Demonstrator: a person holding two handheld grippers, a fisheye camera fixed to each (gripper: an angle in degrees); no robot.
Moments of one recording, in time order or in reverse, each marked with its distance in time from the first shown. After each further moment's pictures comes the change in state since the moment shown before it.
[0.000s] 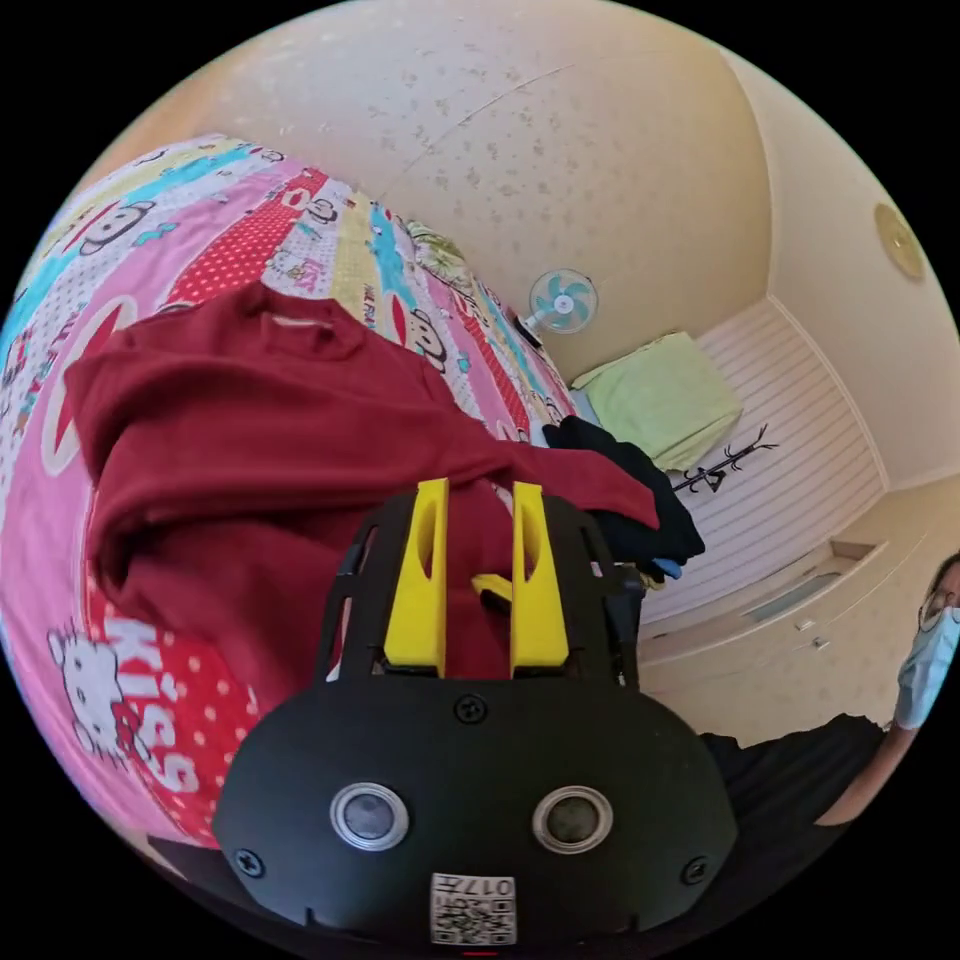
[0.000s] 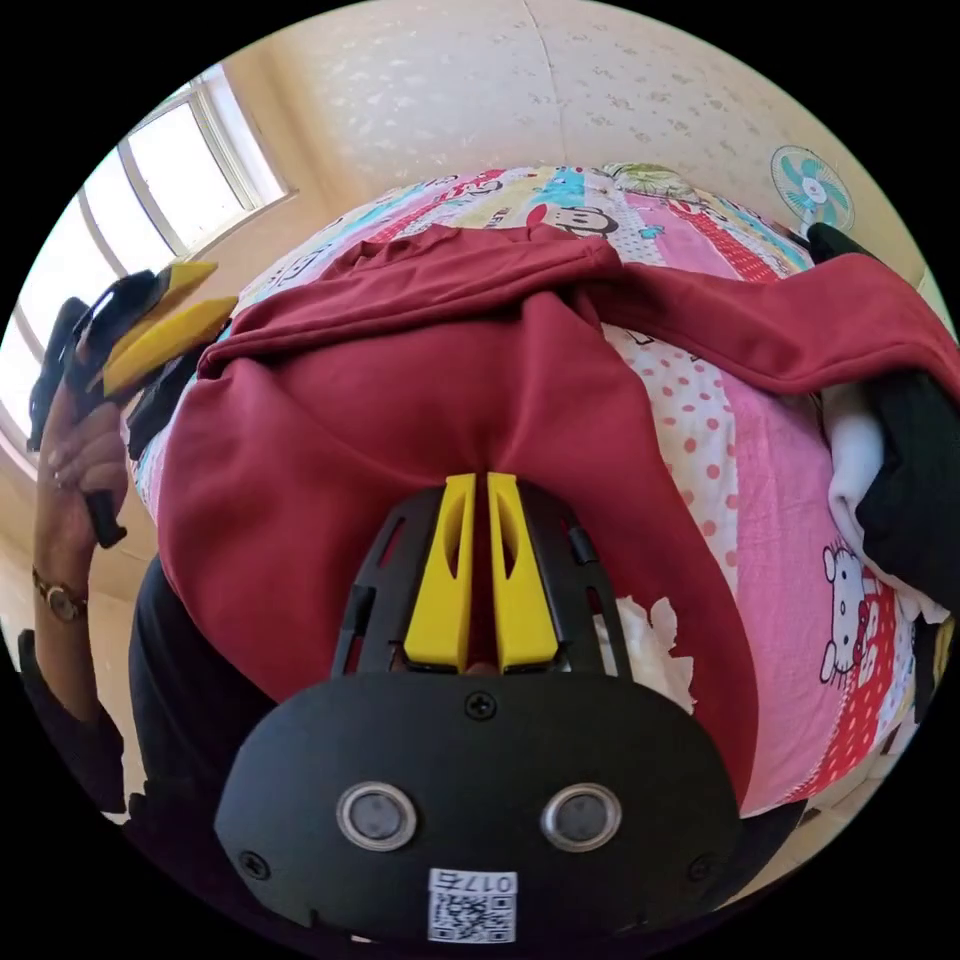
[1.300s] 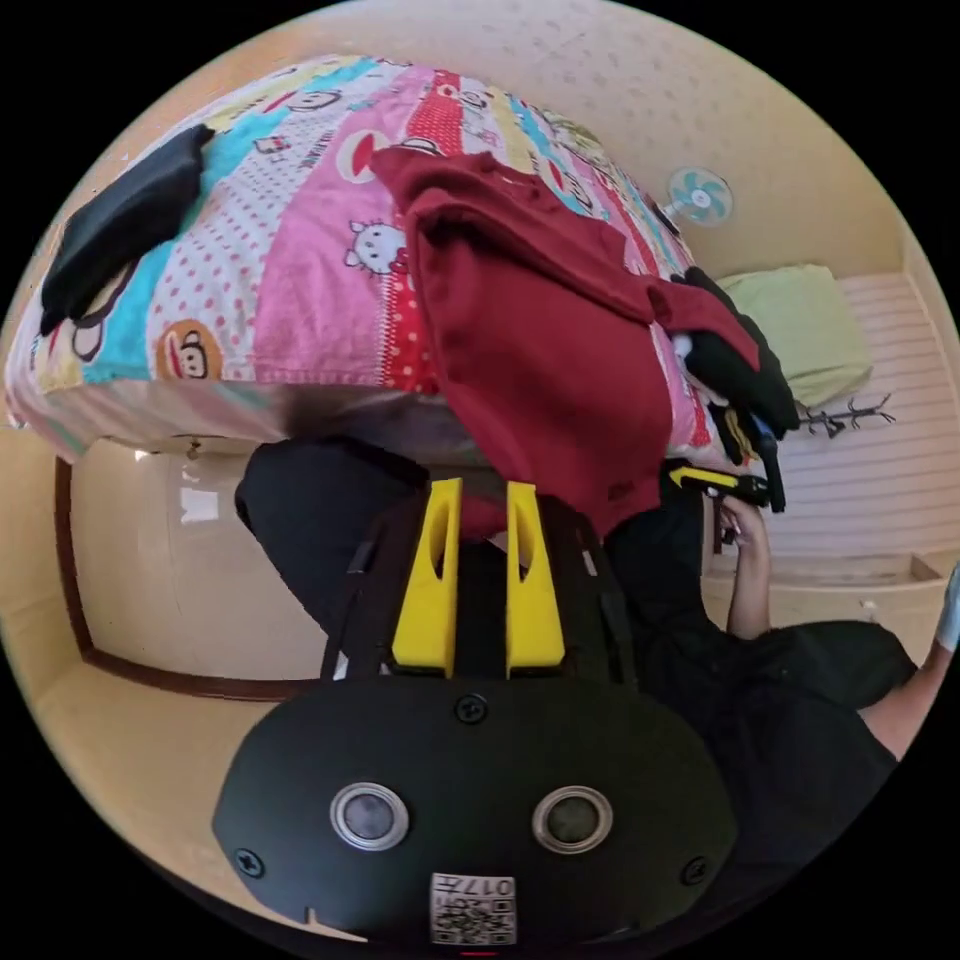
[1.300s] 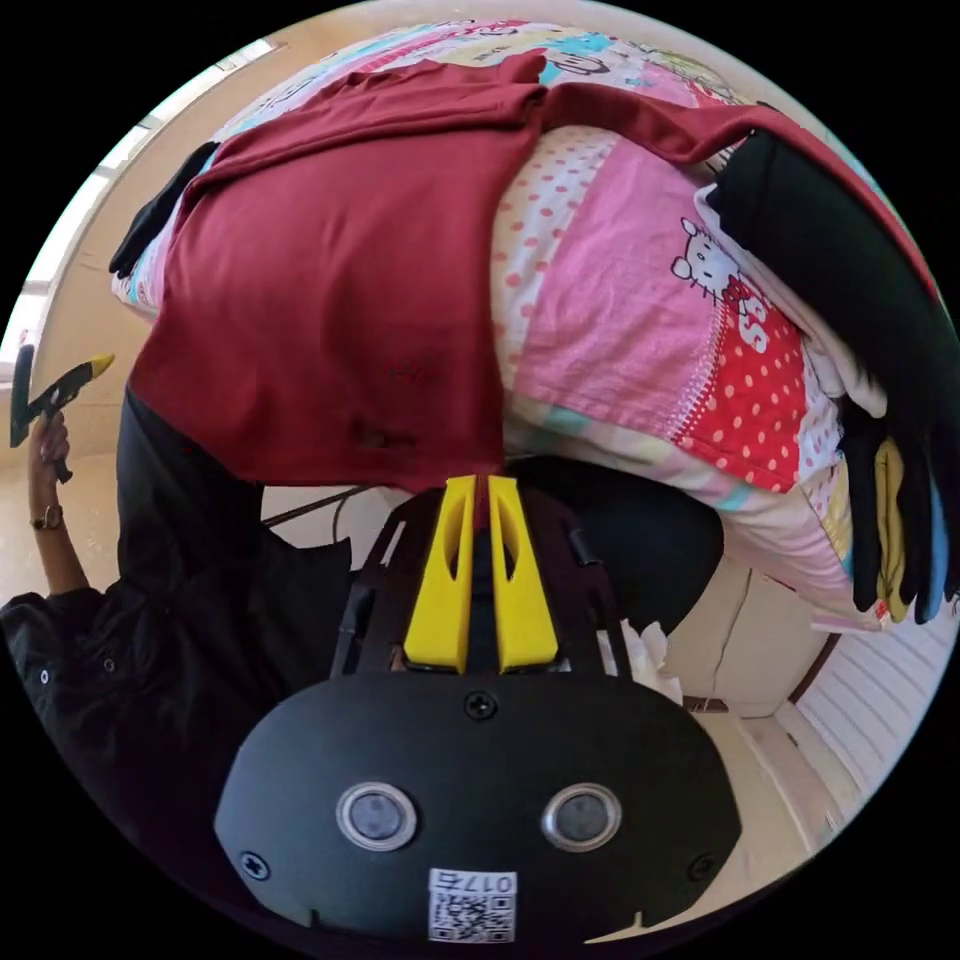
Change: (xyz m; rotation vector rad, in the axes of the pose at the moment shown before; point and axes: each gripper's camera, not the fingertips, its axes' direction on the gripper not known) left arm -0.080 0.288 -0.154 -0.326 -0.431 -0.158; right arm 0.088 0.114 -0.101 -0.515 0.120 -0.066
